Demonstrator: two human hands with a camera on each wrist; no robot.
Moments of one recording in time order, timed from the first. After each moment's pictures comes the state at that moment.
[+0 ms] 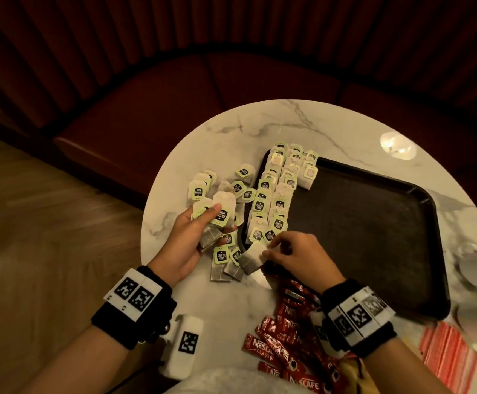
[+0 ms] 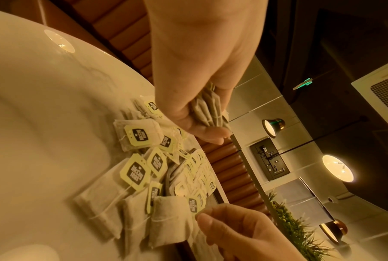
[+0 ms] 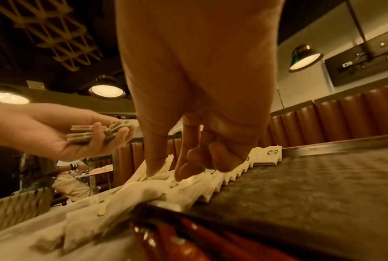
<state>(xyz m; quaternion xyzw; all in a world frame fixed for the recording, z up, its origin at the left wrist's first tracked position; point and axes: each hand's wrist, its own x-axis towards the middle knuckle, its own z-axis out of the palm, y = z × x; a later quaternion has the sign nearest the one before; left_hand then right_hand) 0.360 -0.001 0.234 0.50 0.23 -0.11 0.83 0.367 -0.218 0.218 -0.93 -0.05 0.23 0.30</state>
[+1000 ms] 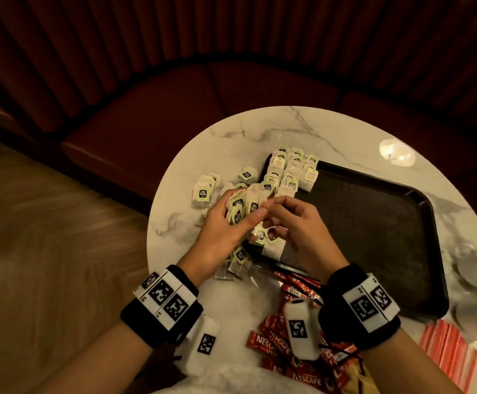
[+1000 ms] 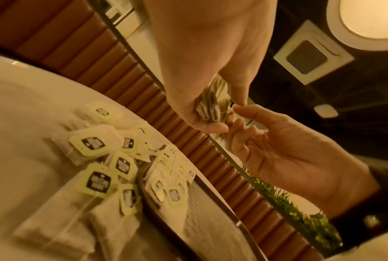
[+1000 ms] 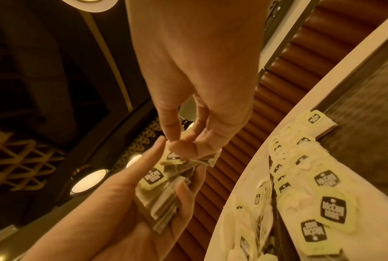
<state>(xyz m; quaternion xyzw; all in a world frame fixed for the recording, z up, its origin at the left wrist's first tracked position) 0.351 -0.031 0.256 0.64 0.06 -0.06 0.77 0.368 -0.179 0.277 -0.66 0.05 0.17 0.73</state>
